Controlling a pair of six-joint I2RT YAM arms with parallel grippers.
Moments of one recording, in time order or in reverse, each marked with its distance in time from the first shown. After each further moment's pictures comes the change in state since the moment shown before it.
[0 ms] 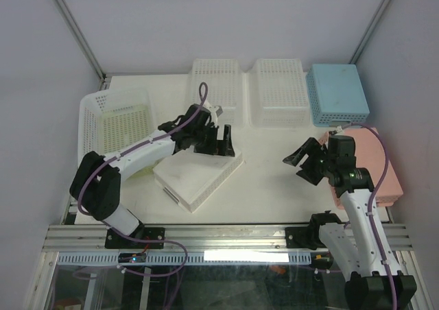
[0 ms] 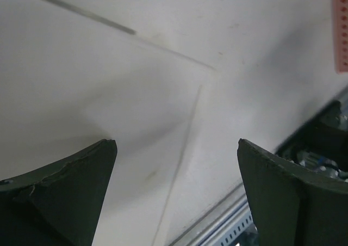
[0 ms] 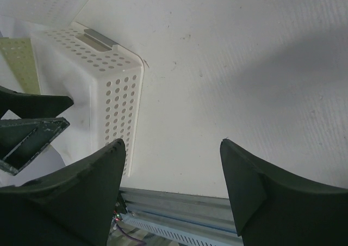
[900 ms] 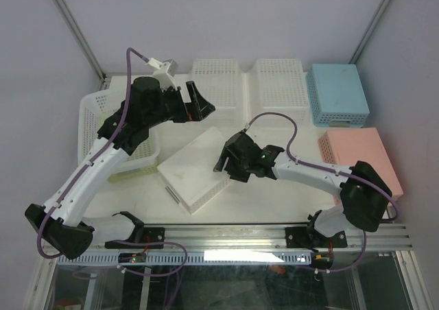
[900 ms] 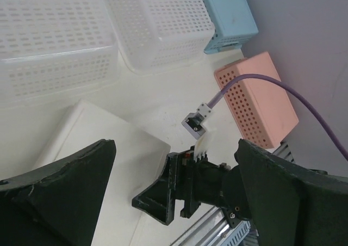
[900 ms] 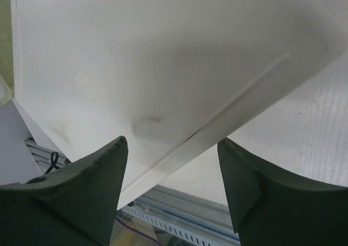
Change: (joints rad) left arm 0.097 -0.340 0.242 -0.054 -0.043 -0.079; right arm 0.895 0.709 0.221 0.389 0.383 0.444
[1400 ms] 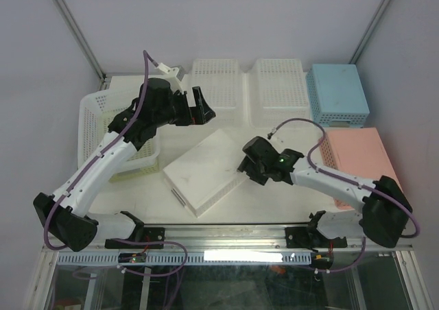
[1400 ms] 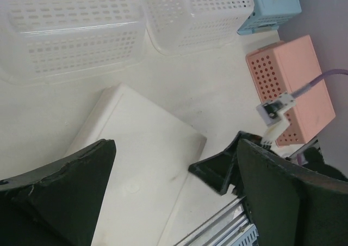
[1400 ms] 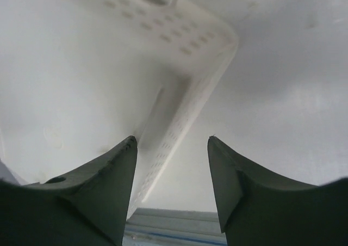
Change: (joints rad) left arm 0.000 0.054 -0.018 -0.058 -0.053 0.036; right arm -0.021 -0.101 -0.066 -0.122 0.142 0.126
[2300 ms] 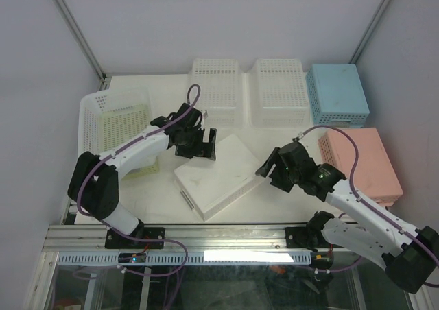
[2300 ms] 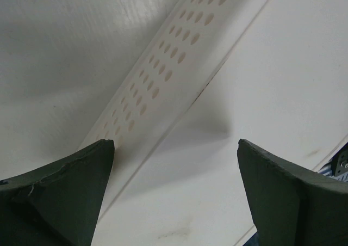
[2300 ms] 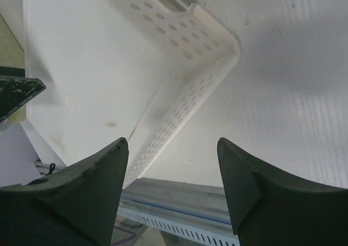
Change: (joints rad) left arm -0.033 0.284 -0.192 -0.121 0.022 0.089; right arm -0.231 -0.481 -0.195 -0.150 -0.124 -0.195
